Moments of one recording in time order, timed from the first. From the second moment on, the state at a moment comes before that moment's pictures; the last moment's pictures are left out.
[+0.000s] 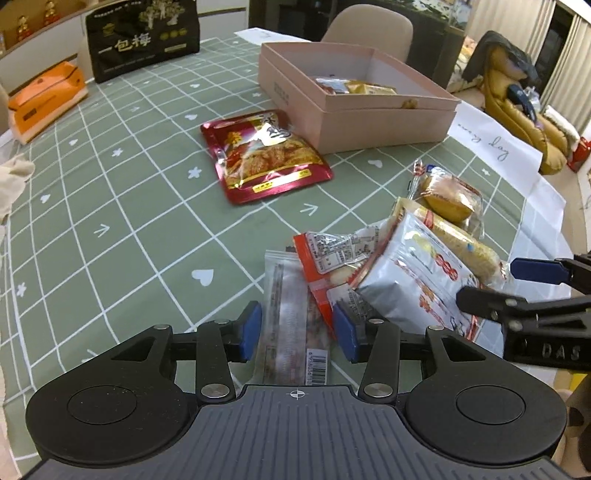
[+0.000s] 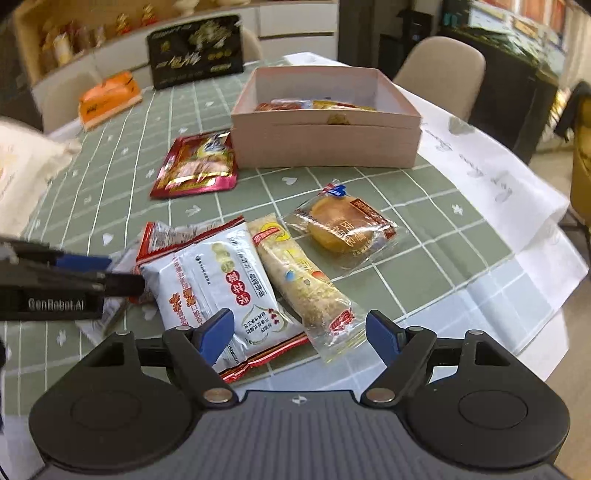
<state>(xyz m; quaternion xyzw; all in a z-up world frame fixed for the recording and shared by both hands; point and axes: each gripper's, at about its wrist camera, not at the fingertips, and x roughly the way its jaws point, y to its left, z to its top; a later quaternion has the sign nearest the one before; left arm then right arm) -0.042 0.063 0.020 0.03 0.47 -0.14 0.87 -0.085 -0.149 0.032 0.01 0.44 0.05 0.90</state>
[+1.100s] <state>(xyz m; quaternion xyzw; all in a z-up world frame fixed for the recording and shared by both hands) -0.067 0.082 0.039 -0.05 0.40 -0.11 0.91 -0.057 -0.166 0.058 0.00 0.48 0.12 0.87</state>
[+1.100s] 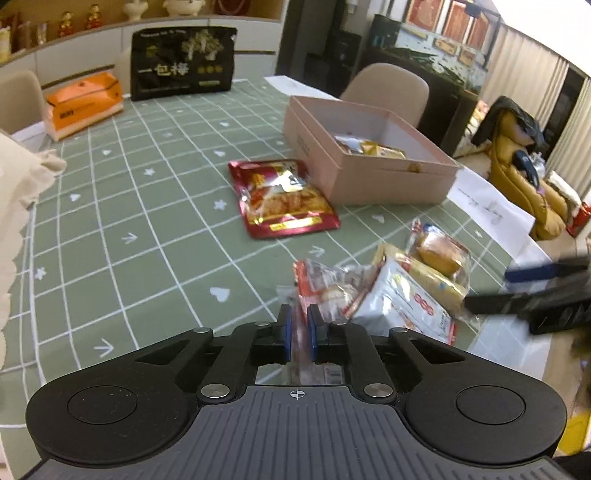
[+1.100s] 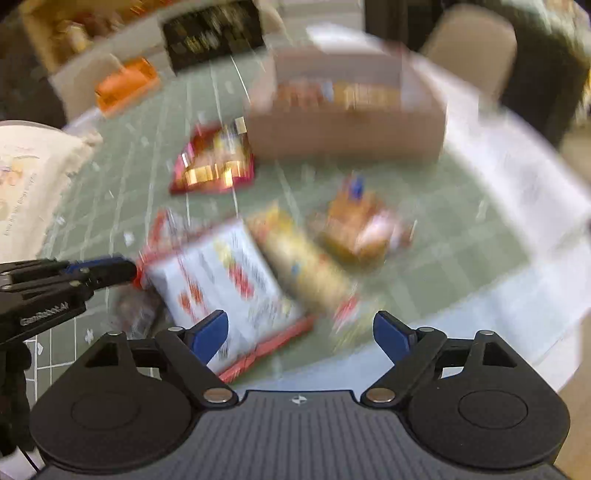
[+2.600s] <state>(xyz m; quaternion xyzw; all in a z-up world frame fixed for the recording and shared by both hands) -0.075 0.128 0.035 -0.20 0.47 -0.10 0.85 -0.023 -0.126 0.018 -0.10 0.45 0.19 0.87</state>
